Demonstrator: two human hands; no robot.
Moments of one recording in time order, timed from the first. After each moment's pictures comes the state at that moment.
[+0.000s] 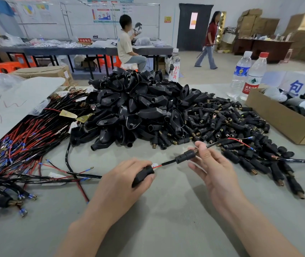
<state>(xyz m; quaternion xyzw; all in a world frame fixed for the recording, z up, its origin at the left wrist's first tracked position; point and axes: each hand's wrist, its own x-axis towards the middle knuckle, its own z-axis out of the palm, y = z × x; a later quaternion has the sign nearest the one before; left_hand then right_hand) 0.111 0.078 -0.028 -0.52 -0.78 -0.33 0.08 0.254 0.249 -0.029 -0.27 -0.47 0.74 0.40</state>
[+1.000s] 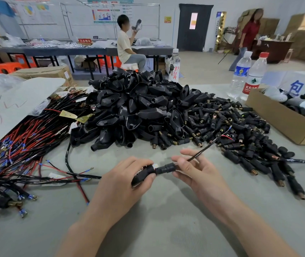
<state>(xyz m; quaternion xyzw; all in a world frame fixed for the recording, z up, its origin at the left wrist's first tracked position) 0.111 0.076 -0.026 -0.53 -0.77 -0.35 0.09 0.246 0.238 -0.037 -0.20 -0.51 0.78 0.31</state>
